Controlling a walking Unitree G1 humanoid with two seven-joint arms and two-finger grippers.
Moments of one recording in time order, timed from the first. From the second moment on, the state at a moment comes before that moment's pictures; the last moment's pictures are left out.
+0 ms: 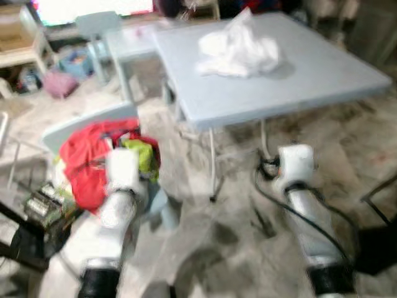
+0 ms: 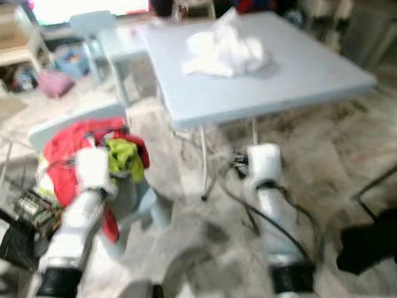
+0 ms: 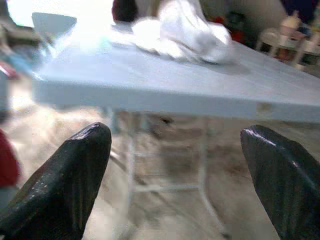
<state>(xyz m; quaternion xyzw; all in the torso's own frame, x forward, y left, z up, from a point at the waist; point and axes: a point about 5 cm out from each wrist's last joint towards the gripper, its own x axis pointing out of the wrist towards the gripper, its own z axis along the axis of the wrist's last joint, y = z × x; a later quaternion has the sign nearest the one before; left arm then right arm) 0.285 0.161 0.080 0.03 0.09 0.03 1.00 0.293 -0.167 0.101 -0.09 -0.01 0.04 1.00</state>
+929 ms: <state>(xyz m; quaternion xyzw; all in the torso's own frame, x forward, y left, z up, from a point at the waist) 0.284 0.147 0.089 0.01 0.06 -0.04 1.00 0.285 -0.171 0.095 -0.09 0.00 0.04 1.00</state>
